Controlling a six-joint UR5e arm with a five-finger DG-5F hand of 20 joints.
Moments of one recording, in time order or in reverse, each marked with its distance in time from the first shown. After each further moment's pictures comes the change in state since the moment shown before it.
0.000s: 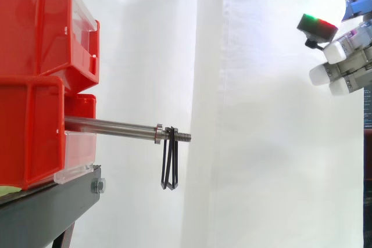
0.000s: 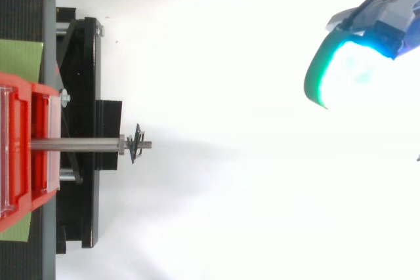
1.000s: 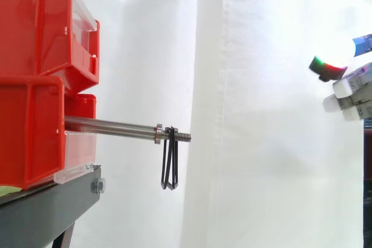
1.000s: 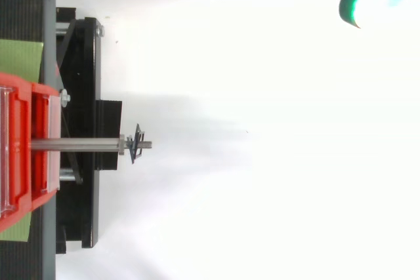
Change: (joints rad) arm 0.017 0.082 -0.245 0.237 0.206 -0.035
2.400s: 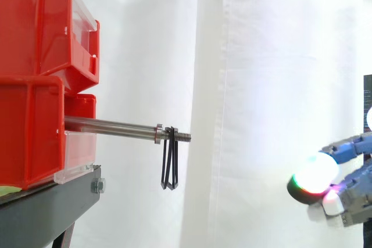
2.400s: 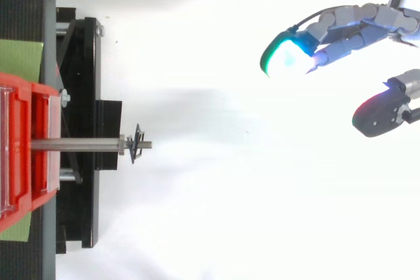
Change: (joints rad) arm 0.069 -0.194 -0.145 0.410 0.083 -0.052
